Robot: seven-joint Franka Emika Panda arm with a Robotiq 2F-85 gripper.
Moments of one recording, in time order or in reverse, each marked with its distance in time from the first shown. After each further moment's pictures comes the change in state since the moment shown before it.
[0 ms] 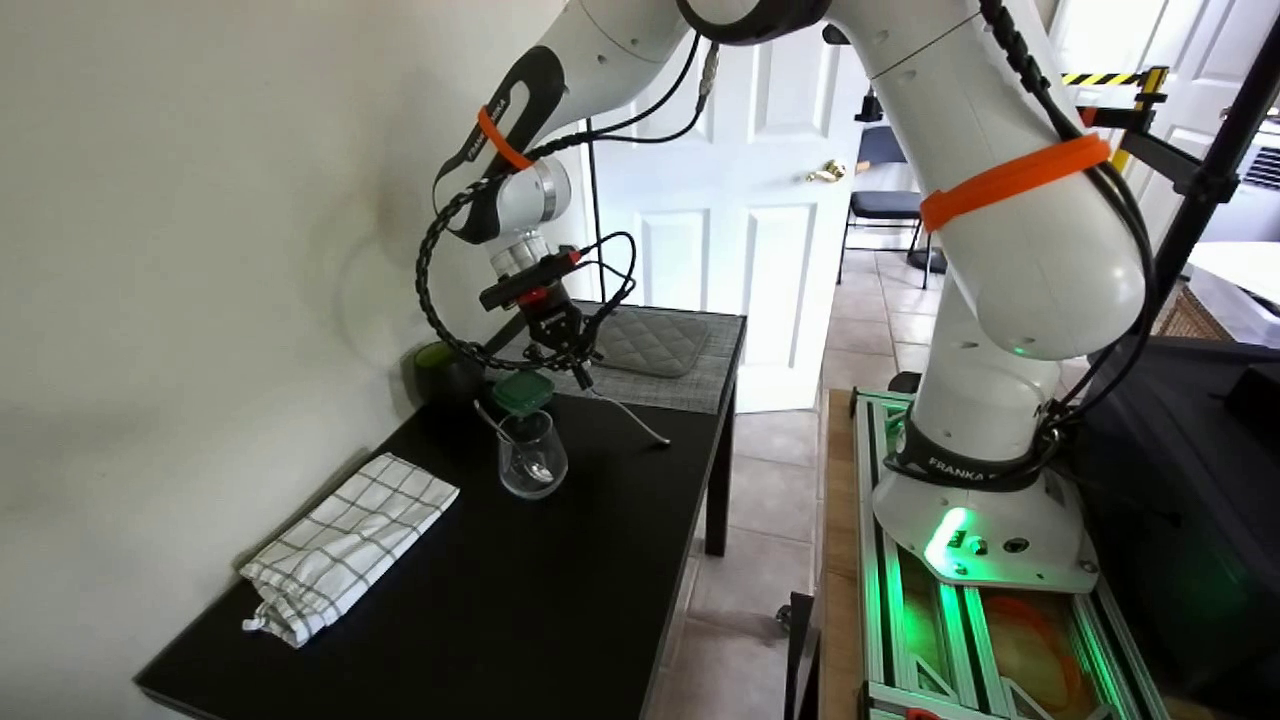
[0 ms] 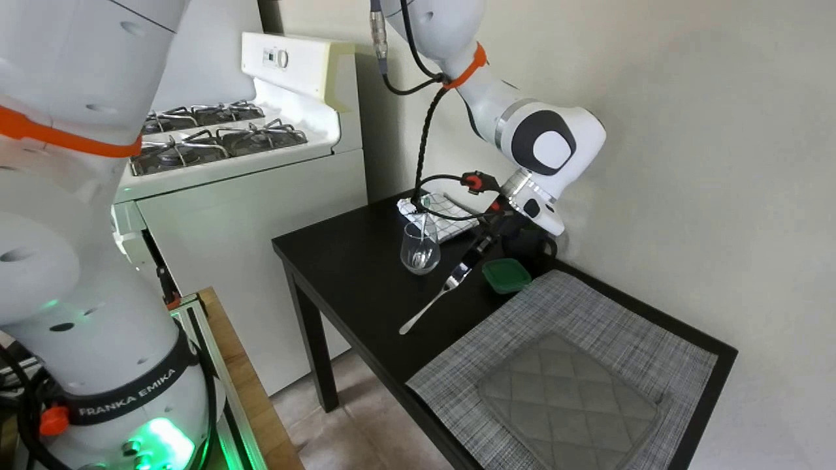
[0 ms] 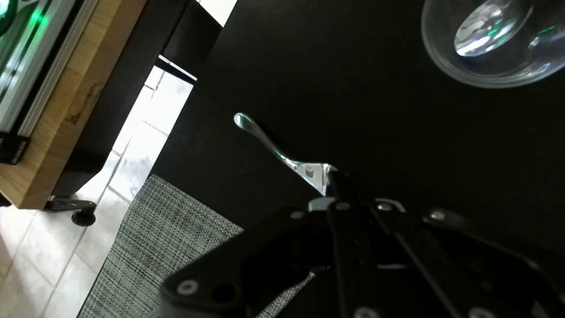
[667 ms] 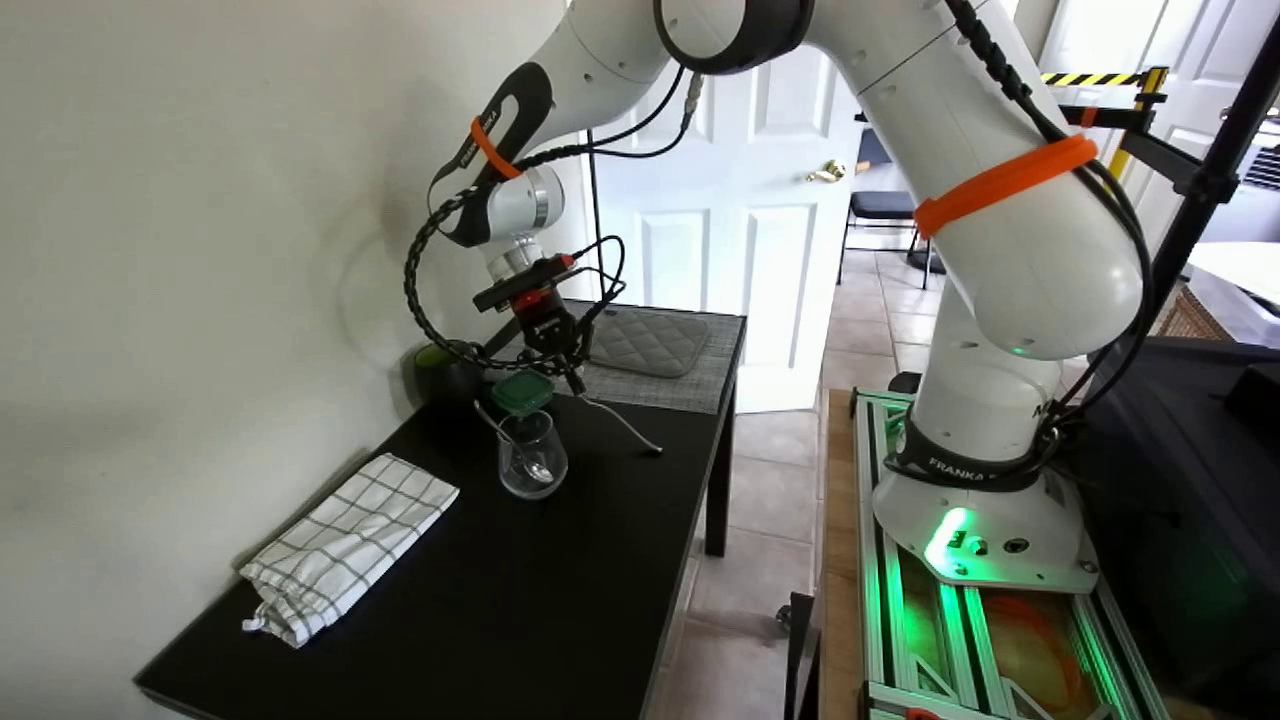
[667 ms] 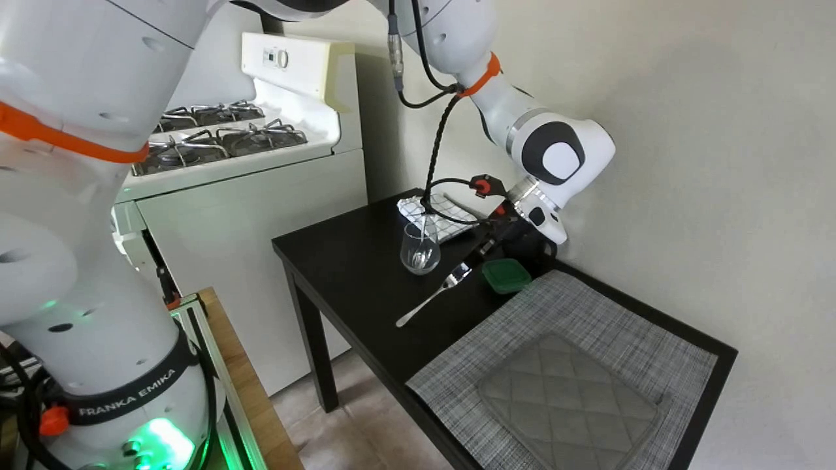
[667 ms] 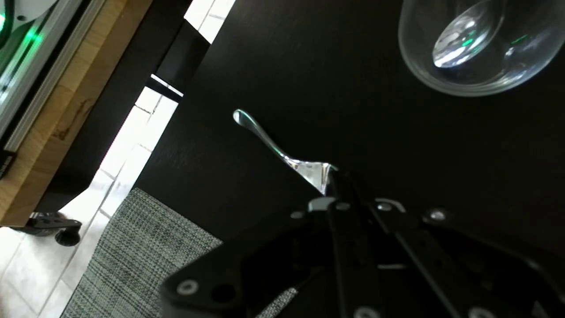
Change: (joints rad) arm -0.014 0.076 -0.002 0.091 0.063 -0.073 -0.030
